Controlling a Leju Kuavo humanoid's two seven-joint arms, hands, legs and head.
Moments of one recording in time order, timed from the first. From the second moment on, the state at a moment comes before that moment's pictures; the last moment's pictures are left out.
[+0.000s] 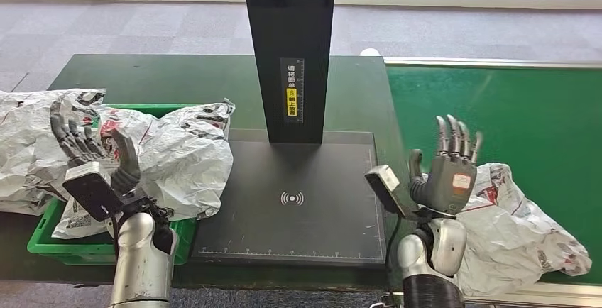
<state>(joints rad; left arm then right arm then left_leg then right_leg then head) -0.25 -0.31 0.23 -1.39 -0.13 0.31 -0.70 -0.22 0.25 -0.20 -1.24 1.38 -0.70 -0.30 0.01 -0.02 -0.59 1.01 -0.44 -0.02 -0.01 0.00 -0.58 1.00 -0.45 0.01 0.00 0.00</state>
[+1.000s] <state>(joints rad) -0.21 -0.30 -0.01 -1.50 -0.10 -0.06 -0.62 -0.37 0.08 -0.60 -0.55 1.45 -0.45 0.10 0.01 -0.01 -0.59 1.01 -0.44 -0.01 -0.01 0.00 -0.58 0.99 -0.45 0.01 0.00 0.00</state>
